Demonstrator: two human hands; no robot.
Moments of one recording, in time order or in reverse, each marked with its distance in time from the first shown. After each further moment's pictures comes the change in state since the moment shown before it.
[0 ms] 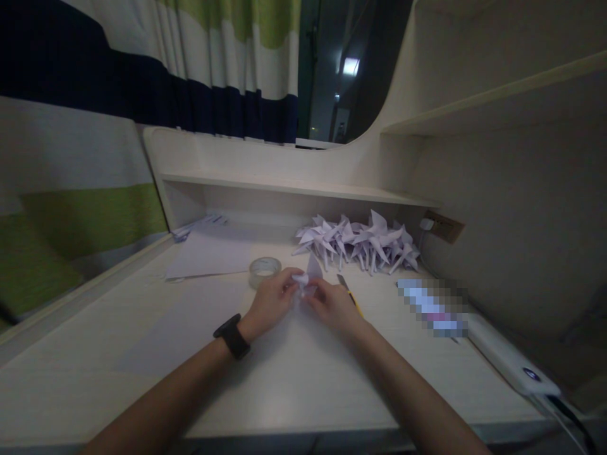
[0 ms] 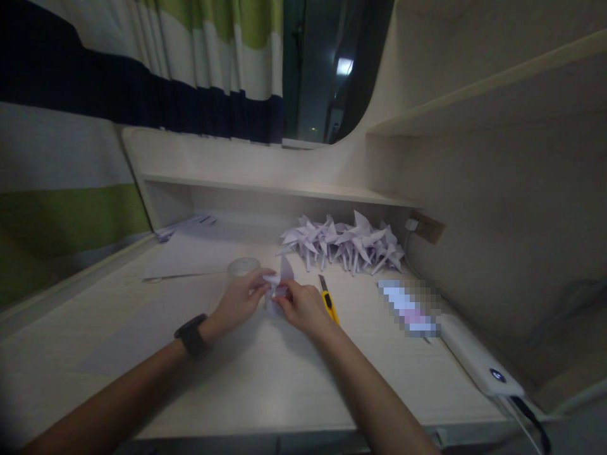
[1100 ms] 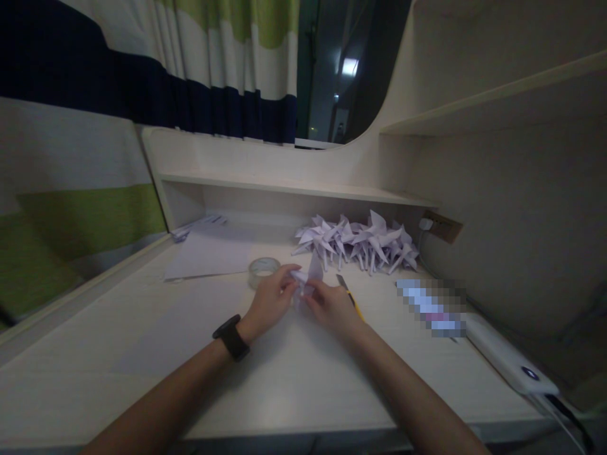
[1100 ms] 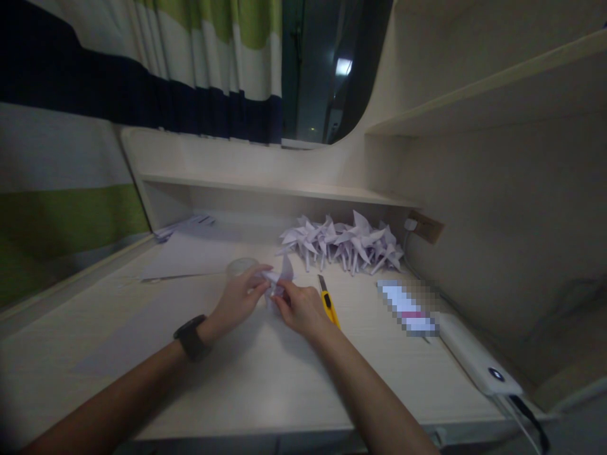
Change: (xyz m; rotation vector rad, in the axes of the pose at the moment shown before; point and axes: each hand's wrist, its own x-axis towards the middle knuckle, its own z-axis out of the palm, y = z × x) left_hand 0.001 0.001 0.000 -0.077 0.028 -0.050; right_hand -0.004 -0.001 0.001 -0.108 0.045 -0.083
